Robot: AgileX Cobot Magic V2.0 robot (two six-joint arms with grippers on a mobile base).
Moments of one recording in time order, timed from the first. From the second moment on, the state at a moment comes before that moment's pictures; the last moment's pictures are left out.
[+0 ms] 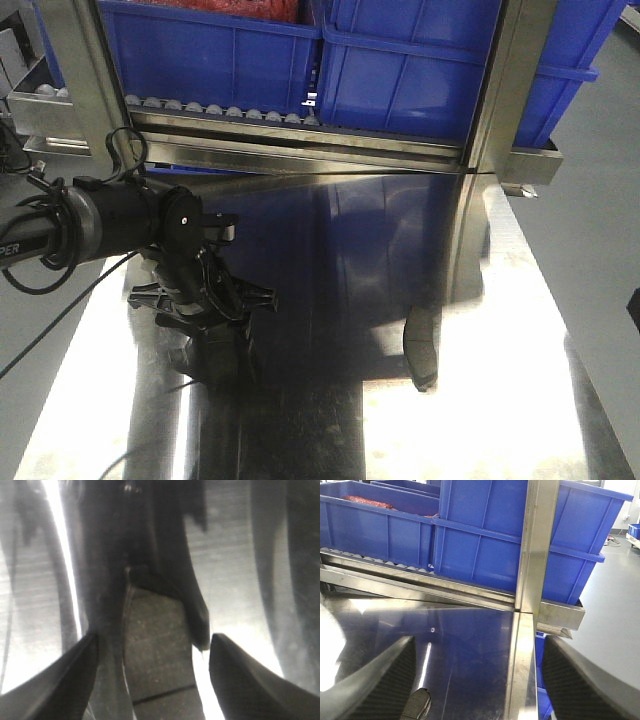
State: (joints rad) left arm -0.46 1.97 -1.33 -0.08 0.84 -0.38; right arm 0.16 0.36 -0.36 -0.02 0.21 -0.04
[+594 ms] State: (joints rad) left arm -0.52 2.00 -1.36 -0.08 0.88 -0.42; right arm 0.16 0.36 -0.36 -0.02 0.21 -0.04
